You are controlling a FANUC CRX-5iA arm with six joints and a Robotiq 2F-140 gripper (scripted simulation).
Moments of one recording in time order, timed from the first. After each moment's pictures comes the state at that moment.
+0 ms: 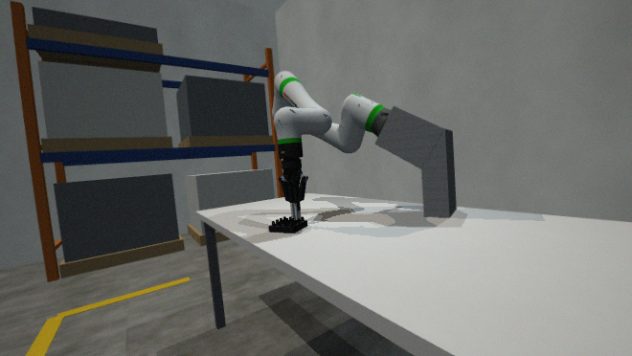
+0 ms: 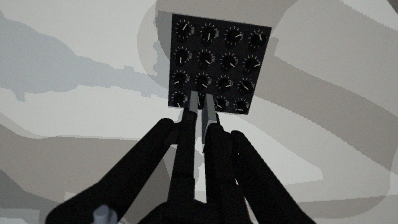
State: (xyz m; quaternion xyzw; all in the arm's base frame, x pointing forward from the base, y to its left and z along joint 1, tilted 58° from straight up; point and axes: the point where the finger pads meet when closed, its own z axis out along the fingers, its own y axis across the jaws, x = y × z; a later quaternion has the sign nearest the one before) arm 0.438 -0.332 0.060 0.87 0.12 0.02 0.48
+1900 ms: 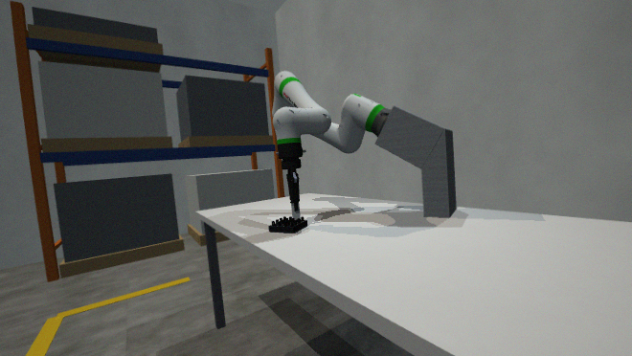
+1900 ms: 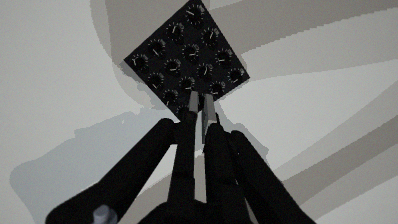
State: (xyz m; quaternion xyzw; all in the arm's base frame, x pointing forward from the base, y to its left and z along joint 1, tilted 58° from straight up) arm 0.438 -0.332 0.060 0.85 -0.21 0.20 0.44
